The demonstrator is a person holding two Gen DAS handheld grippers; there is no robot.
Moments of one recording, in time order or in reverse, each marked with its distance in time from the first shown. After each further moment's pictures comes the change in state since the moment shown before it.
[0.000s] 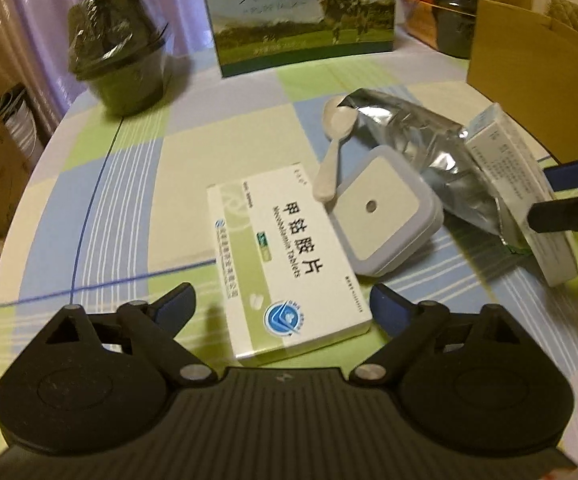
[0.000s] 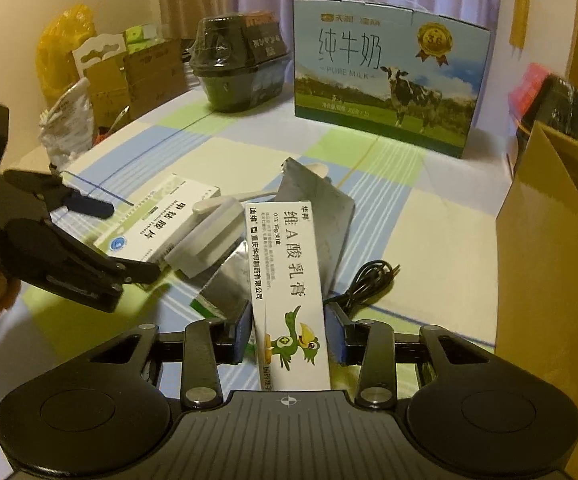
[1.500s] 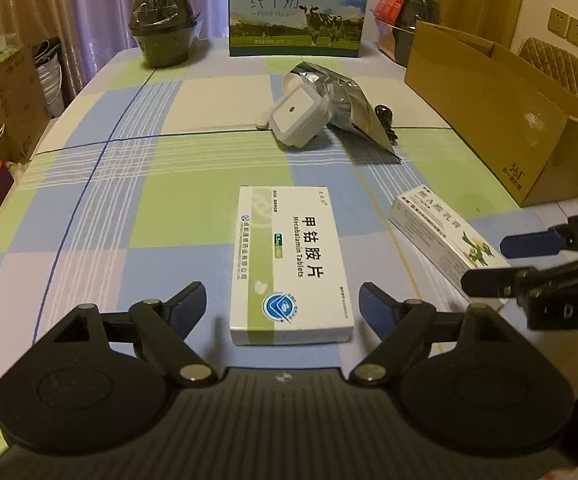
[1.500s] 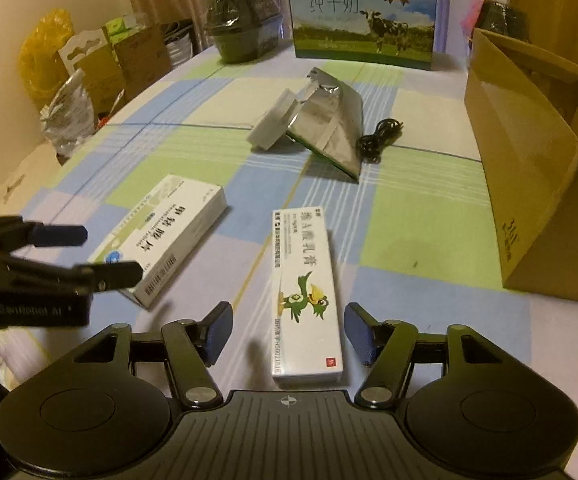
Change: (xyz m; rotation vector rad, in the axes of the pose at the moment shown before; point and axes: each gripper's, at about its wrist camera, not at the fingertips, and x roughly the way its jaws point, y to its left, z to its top) left arm -0.142 -0.057 -0.121 -0.170 -0.043 -0.048; right arm -0.091 0.082 -0.107 0.140 0.084 -0.046
